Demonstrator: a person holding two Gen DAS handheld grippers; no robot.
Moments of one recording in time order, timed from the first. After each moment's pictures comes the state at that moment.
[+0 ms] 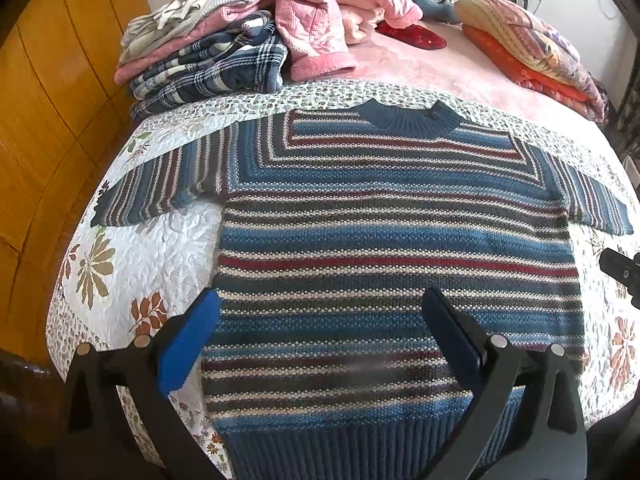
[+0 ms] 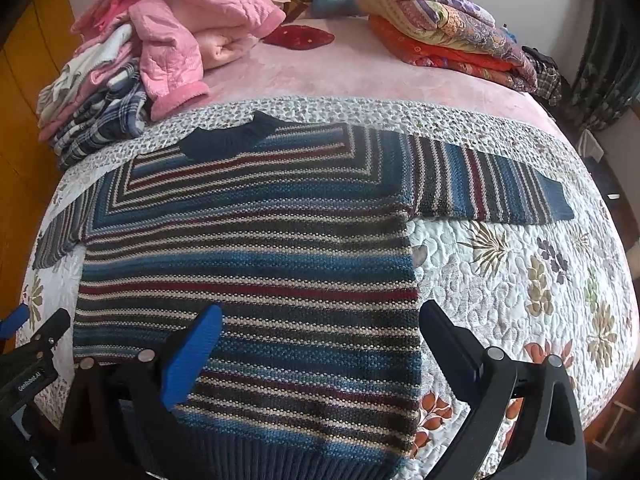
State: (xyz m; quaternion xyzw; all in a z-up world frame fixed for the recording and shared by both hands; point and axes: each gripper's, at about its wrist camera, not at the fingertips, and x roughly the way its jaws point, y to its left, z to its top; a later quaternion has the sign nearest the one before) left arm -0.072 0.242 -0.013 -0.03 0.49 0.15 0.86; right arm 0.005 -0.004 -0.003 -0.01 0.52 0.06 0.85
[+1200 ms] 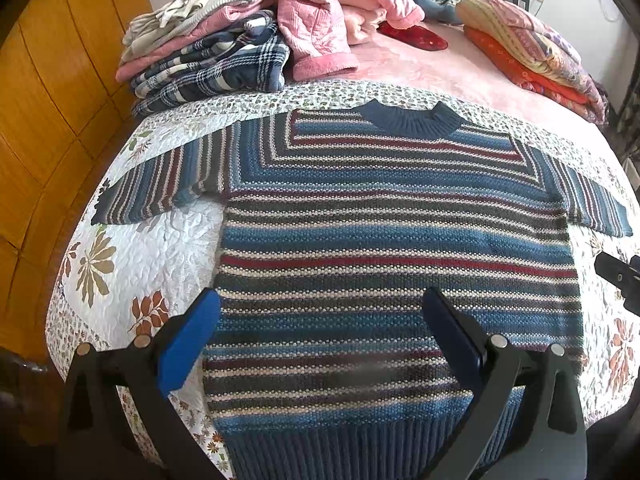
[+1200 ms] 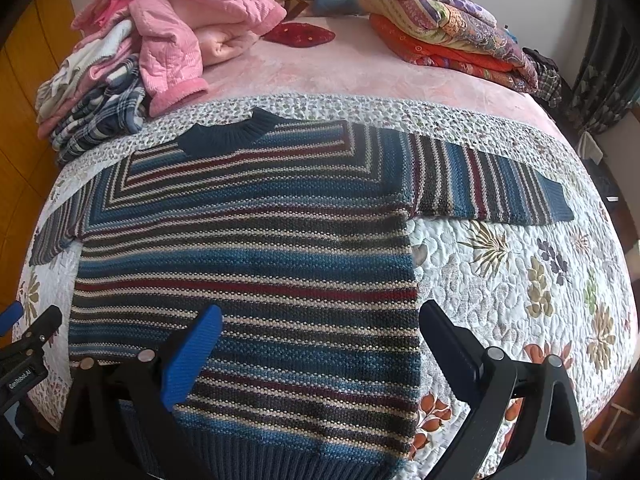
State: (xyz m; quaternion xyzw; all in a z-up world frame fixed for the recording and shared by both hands) left arm -0.074 0.245 -0.012 -0.03 0.49 0.15 0.86; right arm 0.005 -0.005 -0.007 -0.02 0.52 0.06 0.85
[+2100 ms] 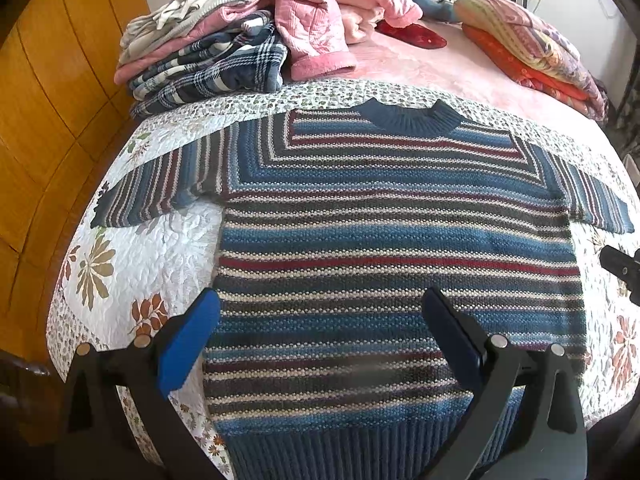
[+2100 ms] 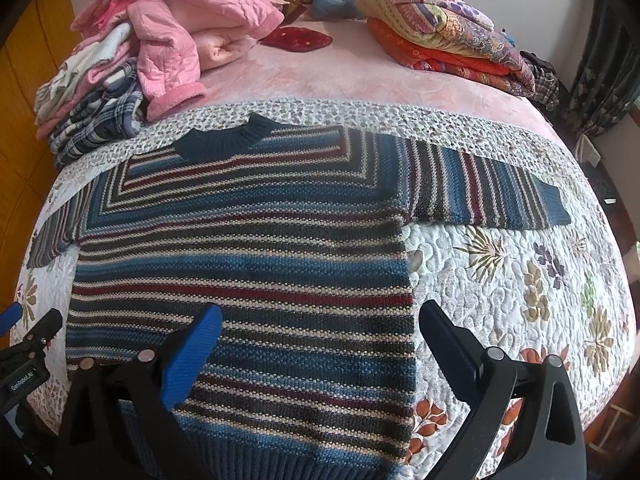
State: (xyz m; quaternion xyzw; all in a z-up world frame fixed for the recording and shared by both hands) left arm -0.070 0.244 -0.014 -0.02 0.49 0.15 0.86; right arm 0.010 -0.005 -0.004 -0.02 0.52 0.05 0.86
